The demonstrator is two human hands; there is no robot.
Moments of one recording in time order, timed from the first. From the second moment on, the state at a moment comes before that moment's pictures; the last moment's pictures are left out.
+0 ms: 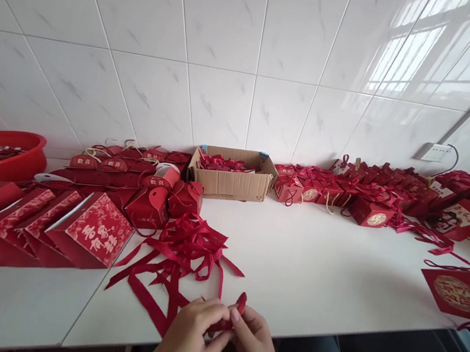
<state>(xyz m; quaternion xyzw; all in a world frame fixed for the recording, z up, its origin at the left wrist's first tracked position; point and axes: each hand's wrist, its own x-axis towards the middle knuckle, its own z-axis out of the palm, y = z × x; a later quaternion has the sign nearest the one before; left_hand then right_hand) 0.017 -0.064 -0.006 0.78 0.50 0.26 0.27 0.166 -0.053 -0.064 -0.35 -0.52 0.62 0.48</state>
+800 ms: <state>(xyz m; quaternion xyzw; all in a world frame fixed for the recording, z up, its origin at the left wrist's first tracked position) -0.133 0.093 -0.001 0.48 0.84 0.20 -0.14 0.310 -0.074 -0.081 -0.45 -0.10 0.63 0.63</state>
